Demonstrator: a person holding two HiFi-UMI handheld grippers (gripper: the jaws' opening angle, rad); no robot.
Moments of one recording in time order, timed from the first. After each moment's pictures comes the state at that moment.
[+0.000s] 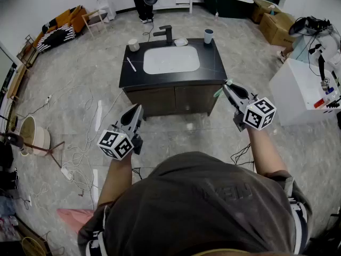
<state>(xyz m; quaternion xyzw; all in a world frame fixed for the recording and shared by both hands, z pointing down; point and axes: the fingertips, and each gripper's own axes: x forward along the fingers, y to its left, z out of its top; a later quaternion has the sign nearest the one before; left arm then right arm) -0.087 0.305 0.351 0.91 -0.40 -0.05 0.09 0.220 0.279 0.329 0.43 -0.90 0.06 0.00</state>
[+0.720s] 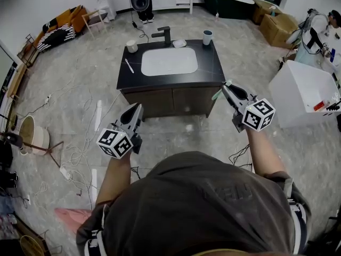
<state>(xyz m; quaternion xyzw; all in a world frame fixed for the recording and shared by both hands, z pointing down) -0.063 0.291 0.347 0.91 -0.39 -0.05 0.09 0.240 0.266 0.328 0.43 -0.90 0.06 0.00</state>
